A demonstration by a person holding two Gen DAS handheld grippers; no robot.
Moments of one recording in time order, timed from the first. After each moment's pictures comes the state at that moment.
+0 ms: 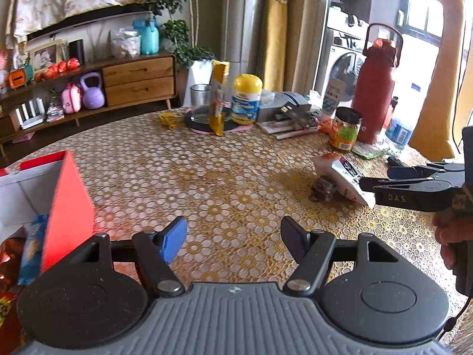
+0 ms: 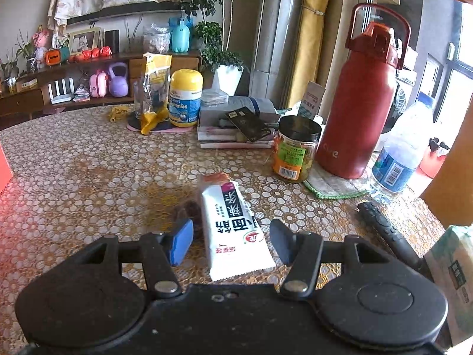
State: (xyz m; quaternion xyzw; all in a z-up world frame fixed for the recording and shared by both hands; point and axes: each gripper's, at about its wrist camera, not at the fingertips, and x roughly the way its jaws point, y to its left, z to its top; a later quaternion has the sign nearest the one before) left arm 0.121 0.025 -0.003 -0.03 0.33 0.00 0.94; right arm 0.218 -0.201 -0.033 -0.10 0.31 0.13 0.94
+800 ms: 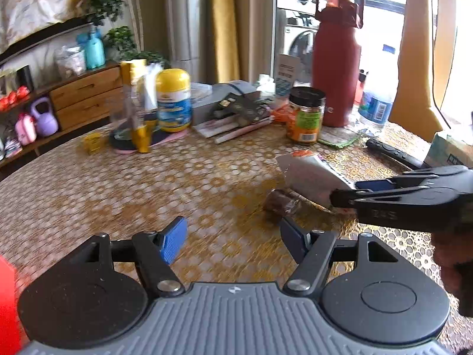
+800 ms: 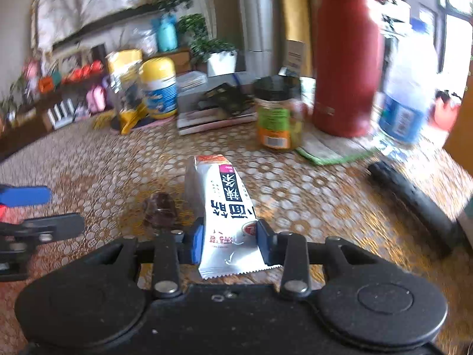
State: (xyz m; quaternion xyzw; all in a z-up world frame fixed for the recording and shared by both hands) left arm 0.217 -0.055 -0.041 0.04 0.33 -0.08 0.94; right arm 0.251 -0.255 -0.064 0.02 0.34 0.15 0.93
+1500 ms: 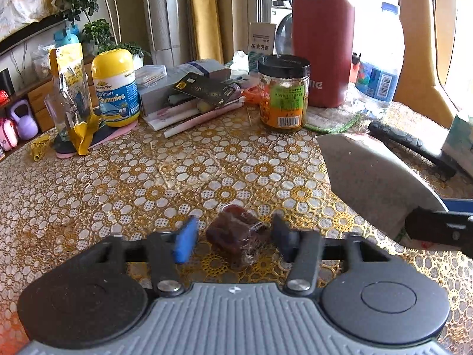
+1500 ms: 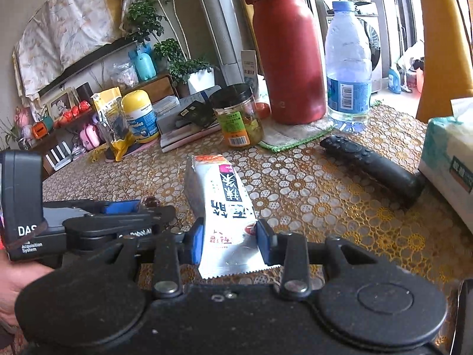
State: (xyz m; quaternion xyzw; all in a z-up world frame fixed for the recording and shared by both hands) left arm 0.281 -0.114 -0.089 0.05 0.35 -0.10 0.93; right arm 0.215 -0.302 -0.059 0.10 0.33 0.13 0.93
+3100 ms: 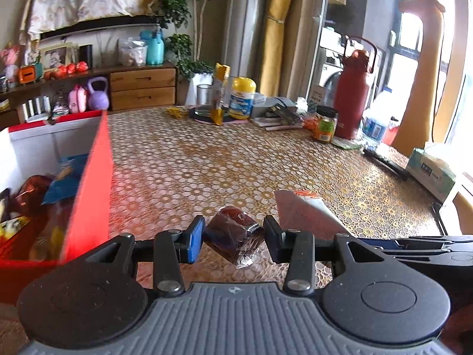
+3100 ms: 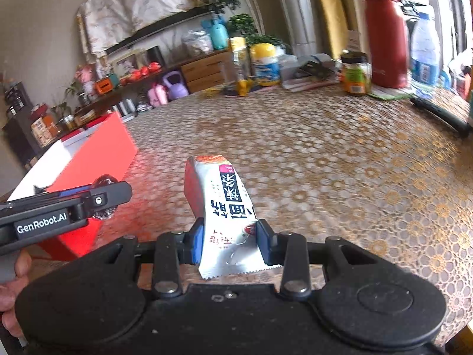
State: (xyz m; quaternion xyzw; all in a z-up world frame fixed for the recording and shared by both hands) left arm -0.004 0.033 -0.018 -0.06 0.28 -0.01 0.96; right arm 0.035 -0.166 -0.043 0.06 0.34 0.23 0.91
